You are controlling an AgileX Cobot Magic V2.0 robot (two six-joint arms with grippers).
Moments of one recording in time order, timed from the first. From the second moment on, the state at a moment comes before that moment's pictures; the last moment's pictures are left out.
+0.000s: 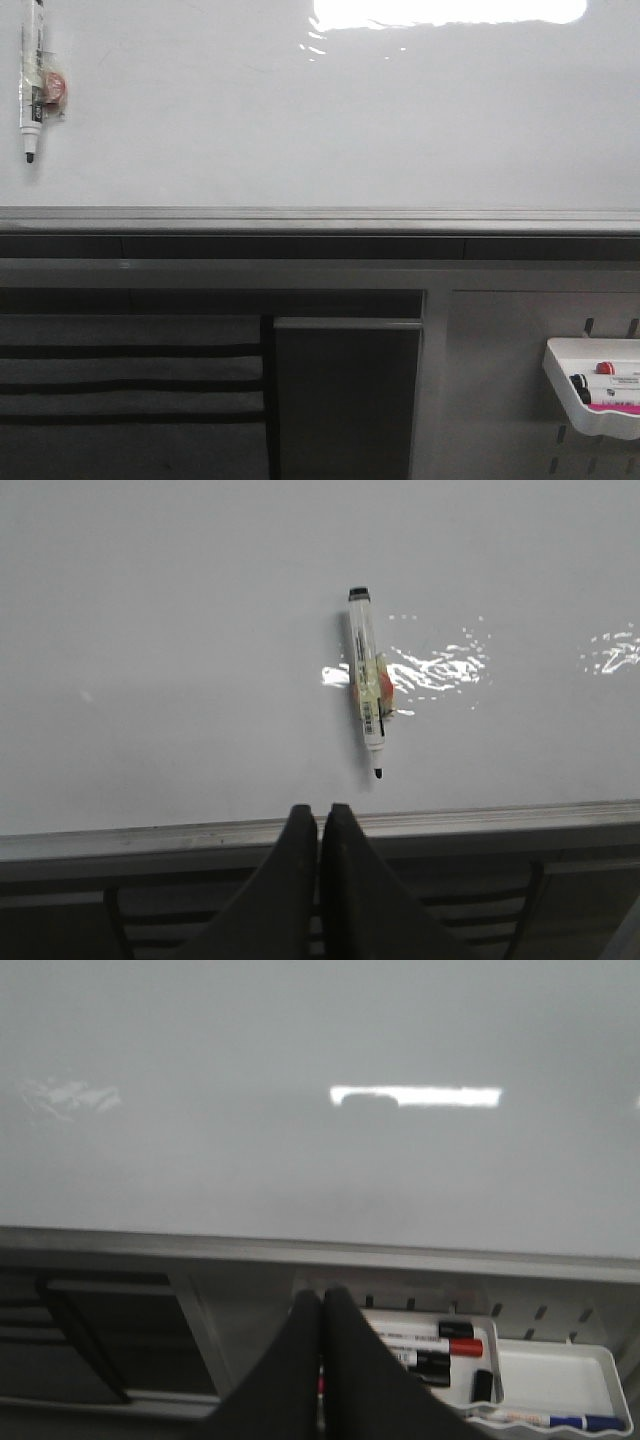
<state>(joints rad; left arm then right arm) 0.00 0.35 -0.58 -0.21 0.58 0.18 0.05 0.36 -0.66 0.07 0.75 -0.06</state>
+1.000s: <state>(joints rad) -0.23 0.82 -0.58 -0.27 0.31 0.20 0.05 0.62 -0.68 0.84 0.85 -0.69</state>
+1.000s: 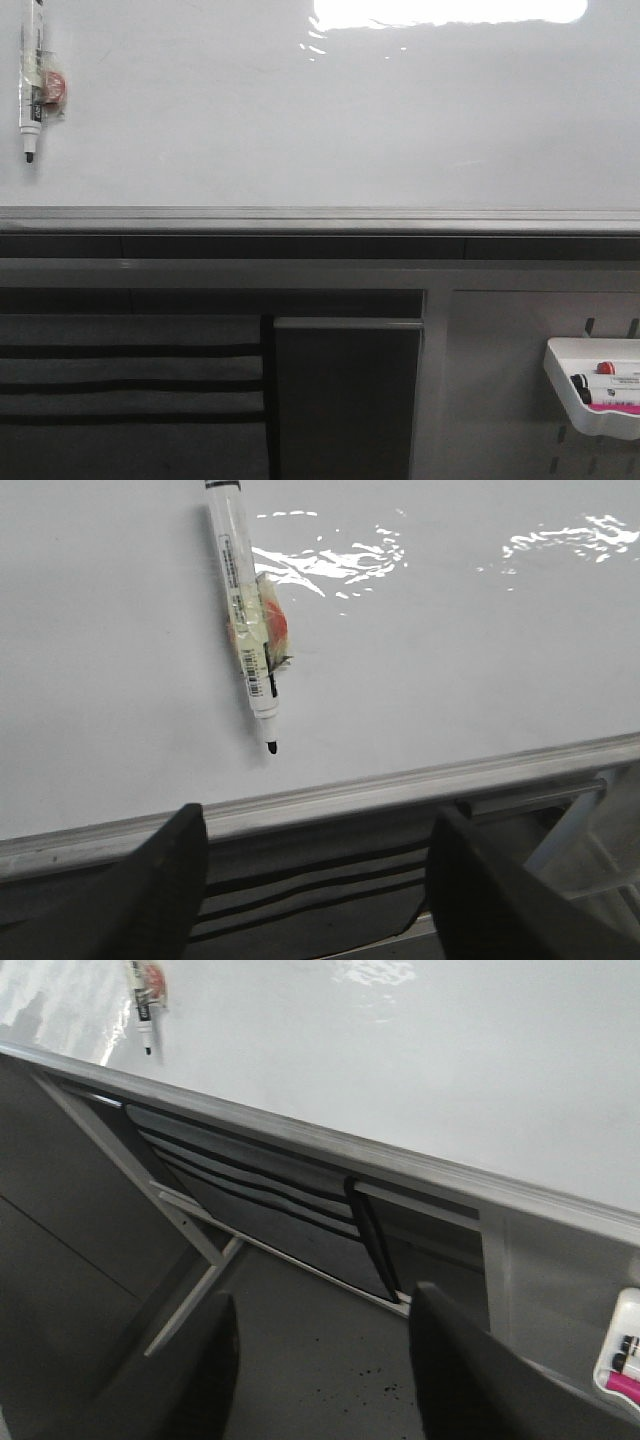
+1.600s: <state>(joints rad) -0.23 1.37 -0.75 -0.23 0.01 0.20 0.05 0.63 -0.68 0.87 0.88 -0.73</state>
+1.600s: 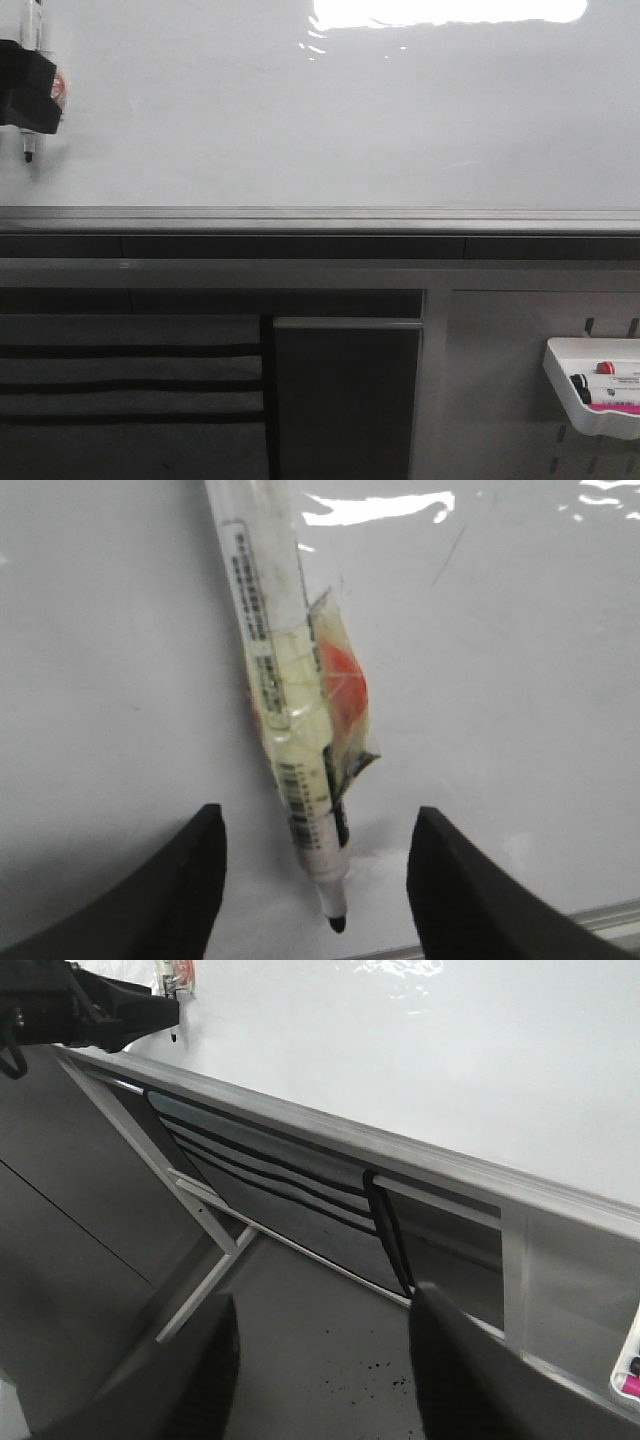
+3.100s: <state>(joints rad) -0.67 1.07 -0.90 -0.30 0.92 0.66 0.21 0.98 -0.95 0.82 1.18 -0.93</state>
